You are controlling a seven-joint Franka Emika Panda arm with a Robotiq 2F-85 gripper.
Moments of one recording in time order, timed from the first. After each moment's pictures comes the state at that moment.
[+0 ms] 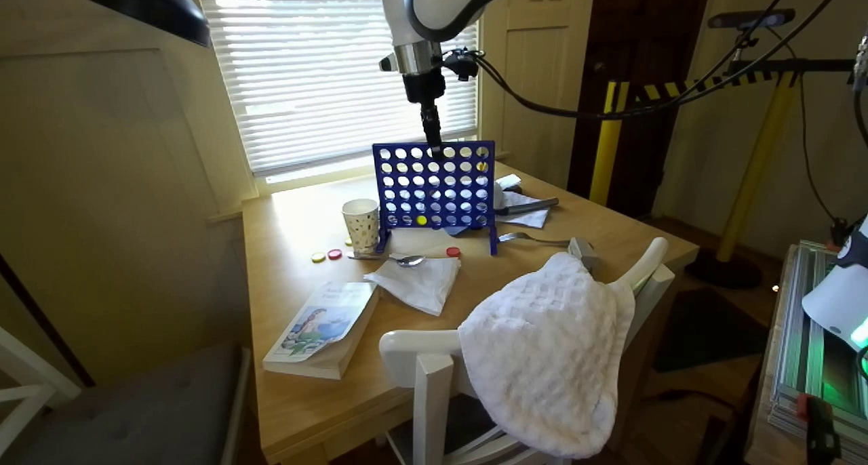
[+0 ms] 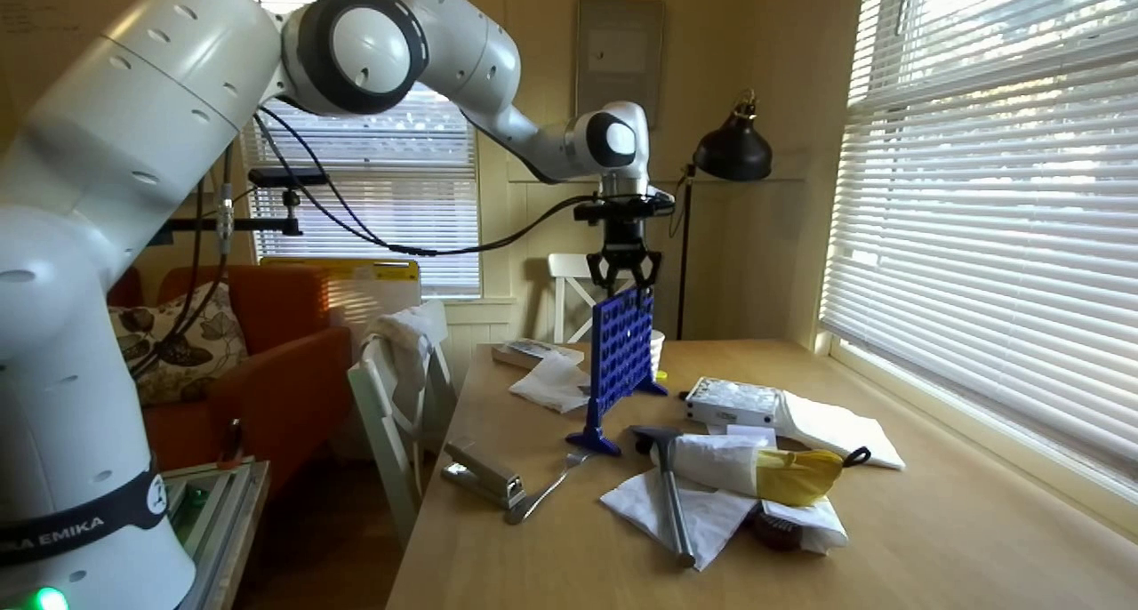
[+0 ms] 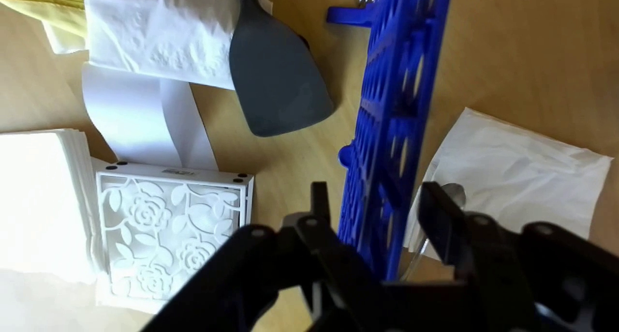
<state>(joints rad) 0.25 0.67 0.11 -1.25 -0.25 1.84 -0.36</state>
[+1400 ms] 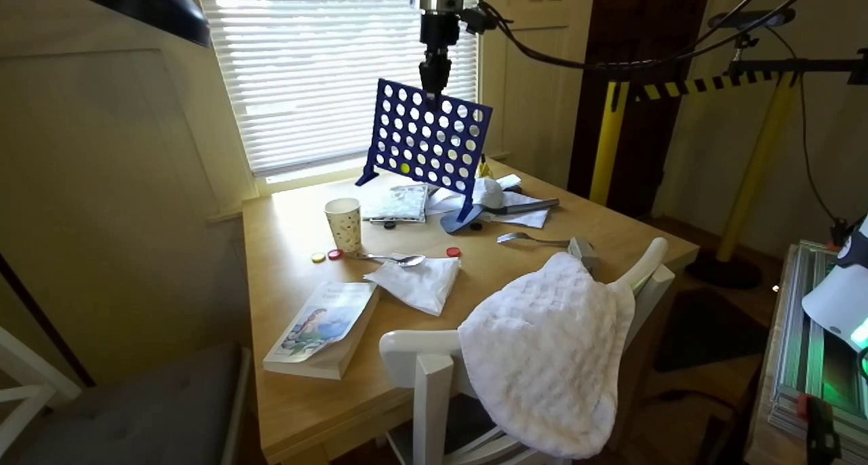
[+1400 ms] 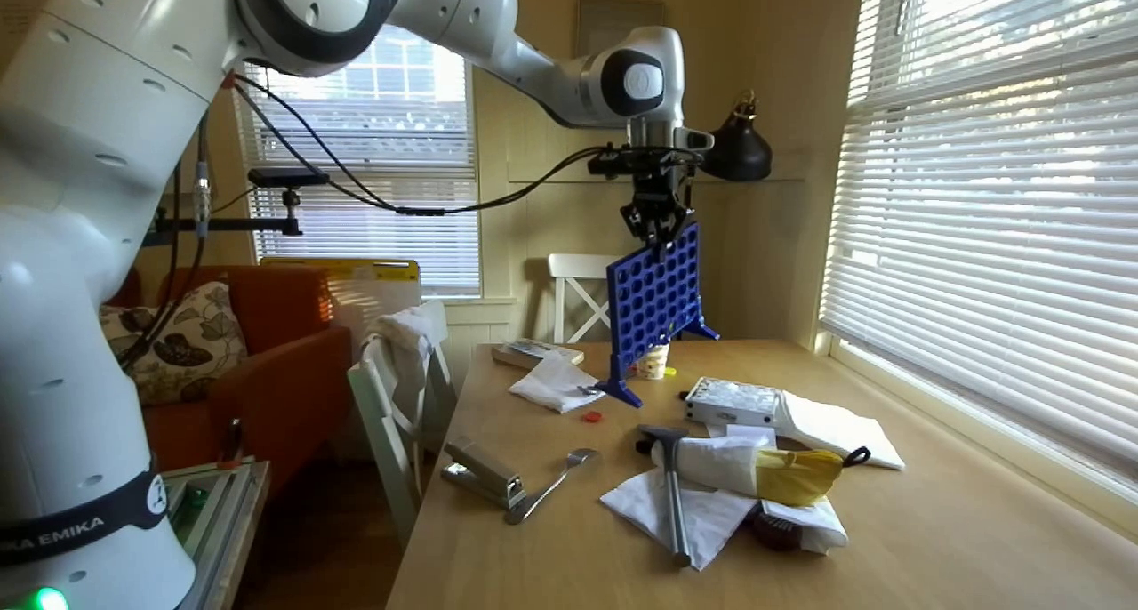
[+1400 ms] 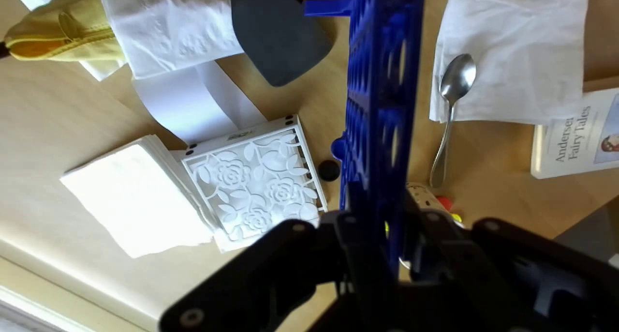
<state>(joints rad) 0.13 0.52 0.11 -1.30 -0.05 1.95 -0.16</state>
